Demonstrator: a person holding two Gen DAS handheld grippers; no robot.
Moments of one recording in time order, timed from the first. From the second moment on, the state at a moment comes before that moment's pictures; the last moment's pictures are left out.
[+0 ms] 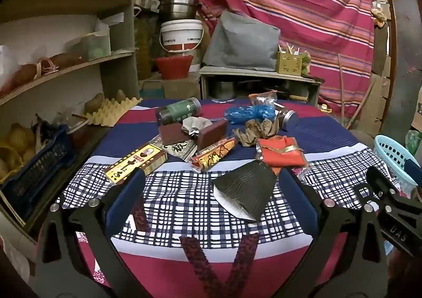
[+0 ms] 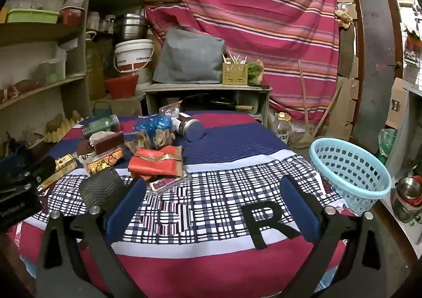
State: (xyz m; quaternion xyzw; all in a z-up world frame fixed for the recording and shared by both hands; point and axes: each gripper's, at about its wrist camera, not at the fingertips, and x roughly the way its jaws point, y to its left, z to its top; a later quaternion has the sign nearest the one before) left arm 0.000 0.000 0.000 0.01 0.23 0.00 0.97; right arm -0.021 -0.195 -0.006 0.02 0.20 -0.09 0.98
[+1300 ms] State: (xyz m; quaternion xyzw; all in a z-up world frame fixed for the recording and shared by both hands) left arm 0.003 0.002 -0.003 0.01 0.24 0.00 0.97; right arm -0.023 -0.200 -0.003 0.02 0.20 -0.10 0.97
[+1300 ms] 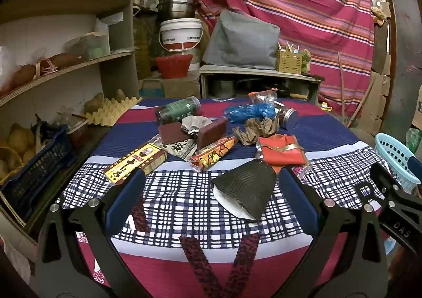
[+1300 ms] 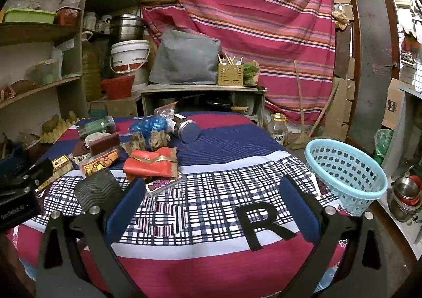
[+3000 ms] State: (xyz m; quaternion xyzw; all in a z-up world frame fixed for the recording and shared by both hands) left arm 0.003 -0.005 -0.007 0.01 0.24 0.00 0.97; right arm -0.022 -0.206 -0.003 0.02 0.20 -0.10 0.97
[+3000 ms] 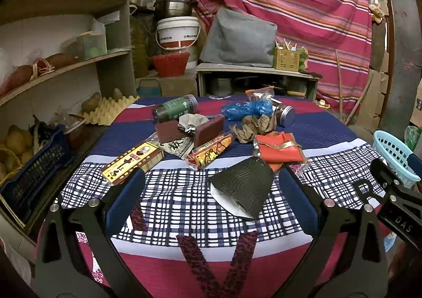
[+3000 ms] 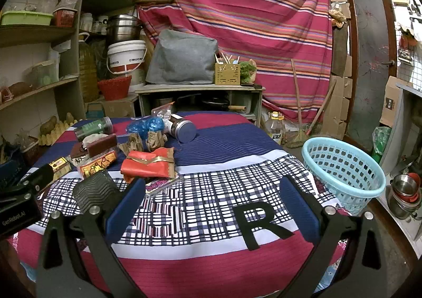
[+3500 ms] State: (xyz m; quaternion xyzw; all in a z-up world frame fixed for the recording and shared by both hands) left arm 0.000 -0.012 -0.012 0.01 0.24 0.00 0.97; right arm -0.025 -0.213 -0.002 0.02 0.20 -0.10 0.97
